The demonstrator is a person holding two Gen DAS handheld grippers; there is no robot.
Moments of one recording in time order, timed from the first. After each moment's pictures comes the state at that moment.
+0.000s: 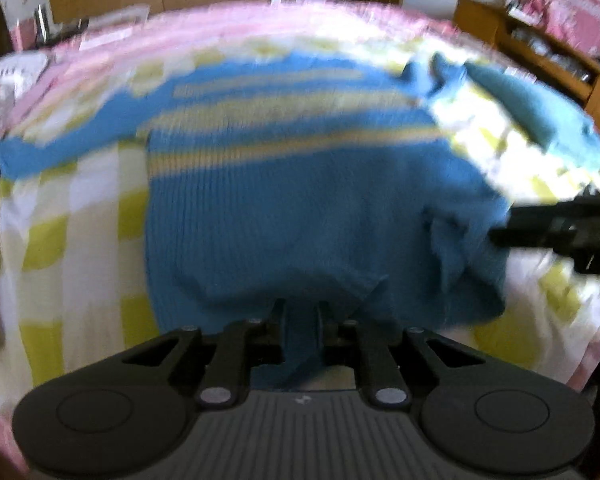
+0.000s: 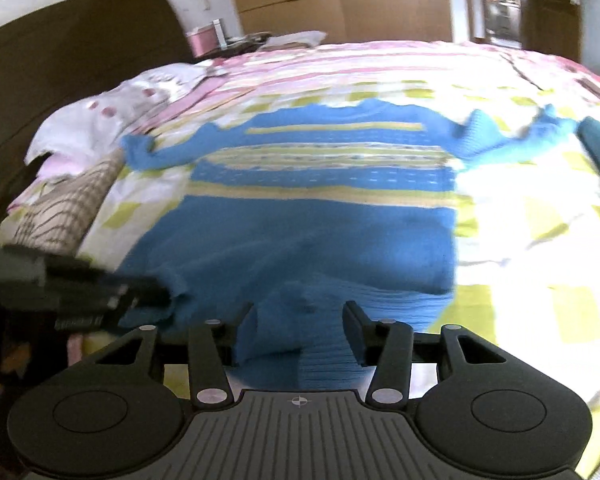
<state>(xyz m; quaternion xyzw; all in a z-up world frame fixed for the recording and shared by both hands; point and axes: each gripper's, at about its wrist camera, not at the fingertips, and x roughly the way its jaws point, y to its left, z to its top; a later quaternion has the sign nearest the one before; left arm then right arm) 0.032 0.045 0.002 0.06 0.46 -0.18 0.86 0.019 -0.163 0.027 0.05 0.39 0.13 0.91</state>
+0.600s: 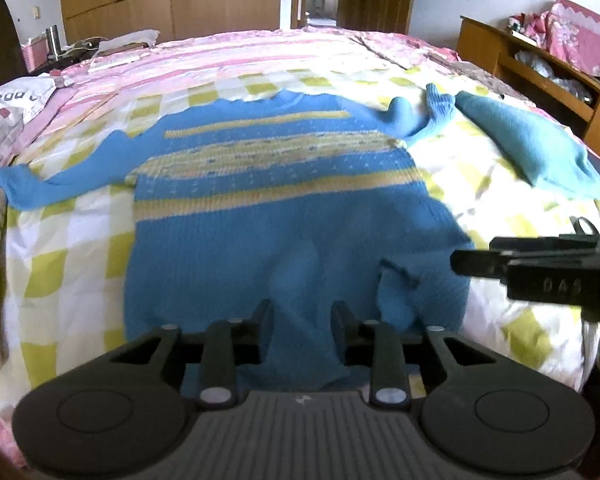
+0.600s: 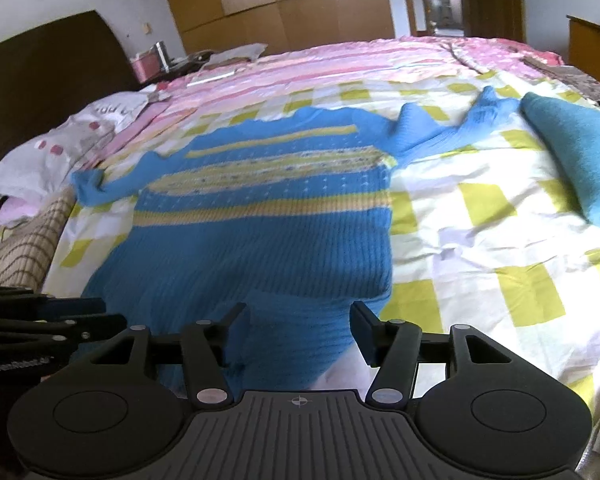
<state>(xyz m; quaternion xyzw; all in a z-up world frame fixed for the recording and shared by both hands) 0.024 0.000 0.041 0.05 0.41 -0.17 0.89 0.021 -0.189 0.028 0.09 0.38 0.05 0.92</state>
